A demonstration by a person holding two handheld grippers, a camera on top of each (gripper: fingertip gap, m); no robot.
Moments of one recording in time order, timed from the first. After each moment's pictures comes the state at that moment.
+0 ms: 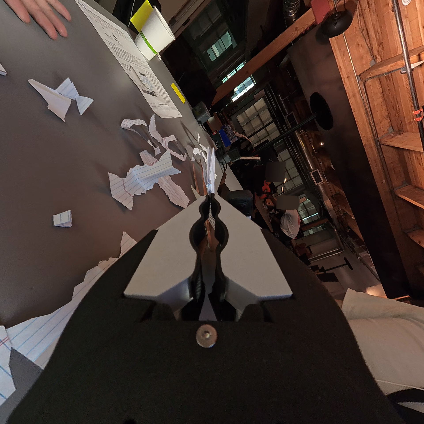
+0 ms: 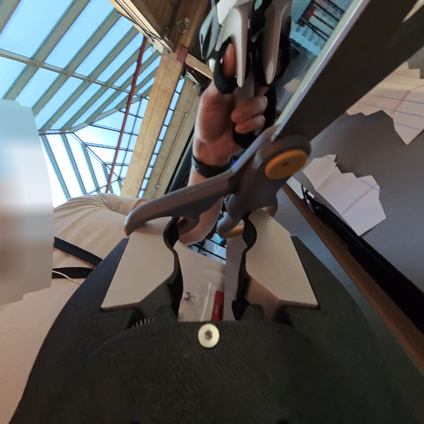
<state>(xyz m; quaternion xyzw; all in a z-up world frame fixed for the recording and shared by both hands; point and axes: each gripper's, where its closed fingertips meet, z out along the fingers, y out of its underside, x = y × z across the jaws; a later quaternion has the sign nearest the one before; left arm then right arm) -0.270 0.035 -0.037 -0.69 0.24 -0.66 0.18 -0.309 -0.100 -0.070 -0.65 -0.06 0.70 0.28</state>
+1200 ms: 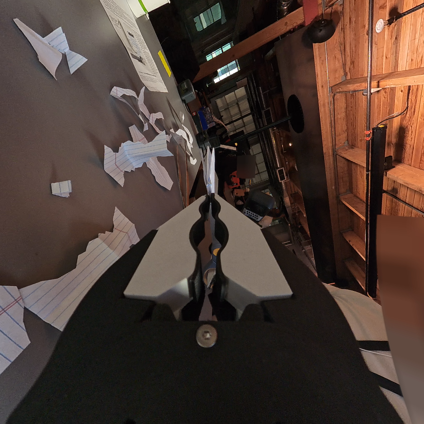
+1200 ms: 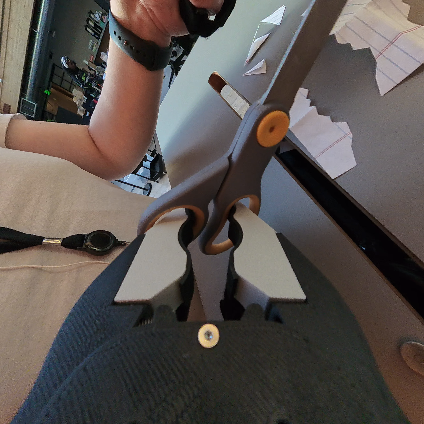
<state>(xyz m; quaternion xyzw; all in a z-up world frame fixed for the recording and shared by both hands) -0.293 0.041 -0.037 -0.69 0.21 -0.69 0.08 -0.307 -0.137 -0.110 -0.82 -0.21 0.48 0.22</state>
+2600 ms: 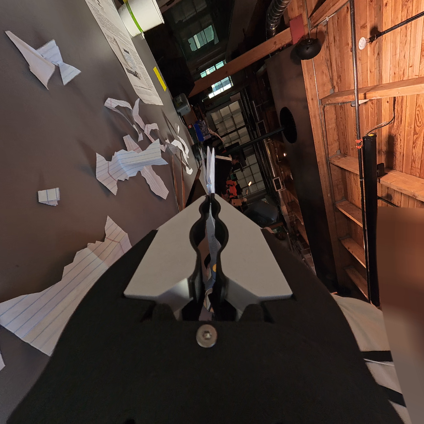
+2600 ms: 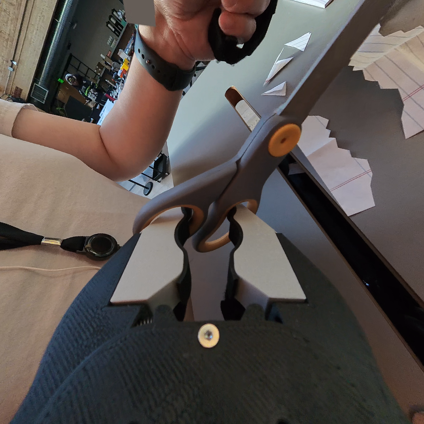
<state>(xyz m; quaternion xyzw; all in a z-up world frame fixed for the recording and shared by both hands) -0.287 0.040 -0.032 -0.67 0.19 -0.71 0.10 -0.326 -0.131 -0.103 -0.80 -0.25 0.50 0.25</state>
